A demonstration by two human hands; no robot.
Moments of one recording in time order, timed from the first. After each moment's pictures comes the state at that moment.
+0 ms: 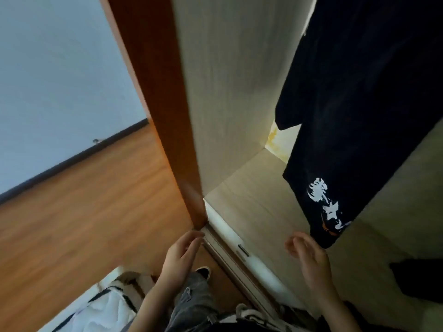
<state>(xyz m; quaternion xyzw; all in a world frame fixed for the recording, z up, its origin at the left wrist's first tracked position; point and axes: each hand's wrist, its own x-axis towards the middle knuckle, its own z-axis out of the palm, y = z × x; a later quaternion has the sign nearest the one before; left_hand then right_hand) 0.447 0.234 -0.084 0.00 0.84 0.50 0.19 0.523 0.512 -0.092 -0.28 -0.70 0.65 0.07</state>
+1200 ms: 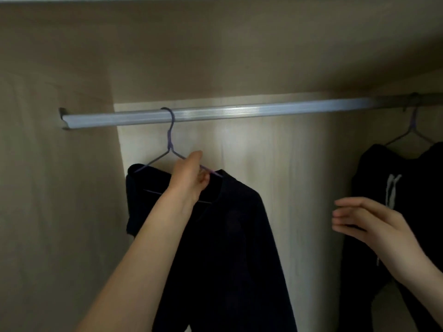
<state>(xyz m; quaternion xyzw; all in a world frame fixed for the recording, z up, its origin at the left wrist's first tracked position) 0.242 0.560 0.382 0.28 0.46 0.78 0.33 0.544 0.619 0.269 -0.28 -0.59 0.46 0.60</state>
